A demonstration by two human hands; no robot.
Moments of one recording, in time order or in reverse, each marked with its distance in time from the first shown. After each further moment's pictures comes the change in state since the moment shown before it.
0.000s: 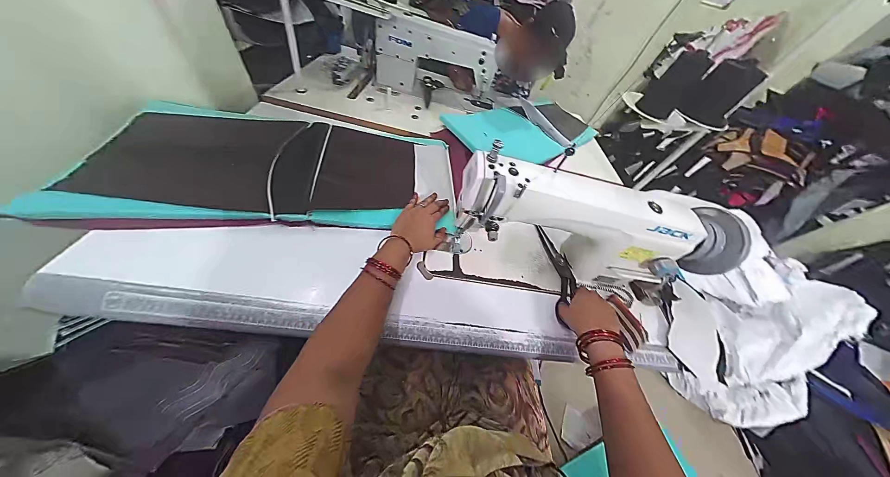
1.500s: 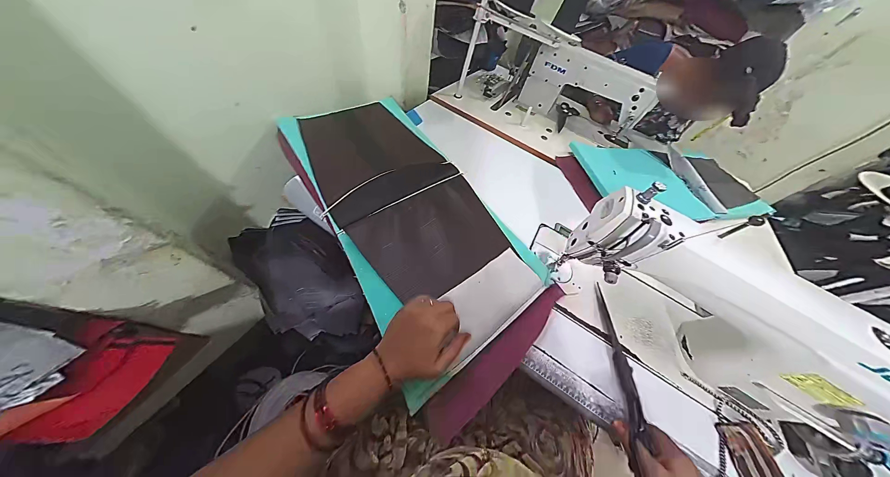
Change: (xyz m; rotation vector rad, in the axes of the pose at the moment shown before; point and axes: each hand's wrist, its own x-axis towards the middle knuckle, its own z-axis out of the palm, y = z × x) left_hand -0.273 0.059 -0.008 -0.056 0.523 -0.115; right_hand -0.066 0.038 0.064 0.582 -0.090 -0.482
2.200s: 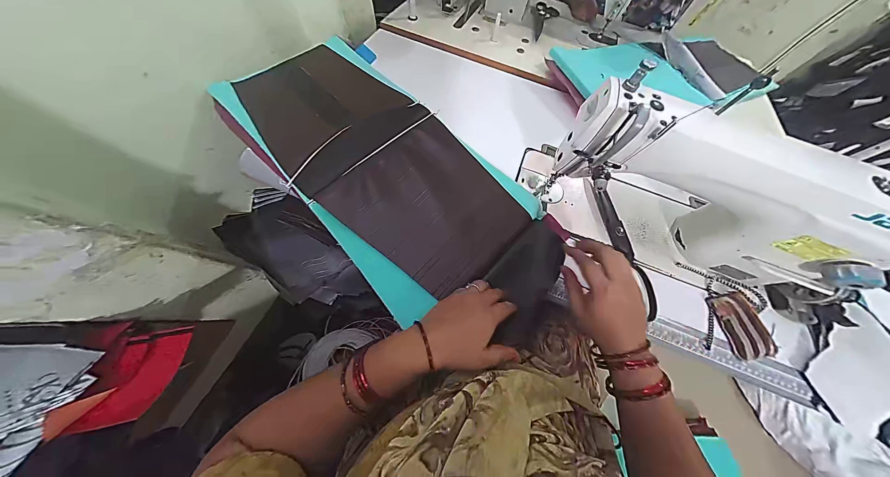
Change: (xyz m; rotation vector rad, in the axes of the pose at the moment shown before) left_hand 0.027 0.072 -0.010 -0.321 -1.002 -0.043; right_hand 0.033 -0.080 0.045 -0.330 0.430 -0.844
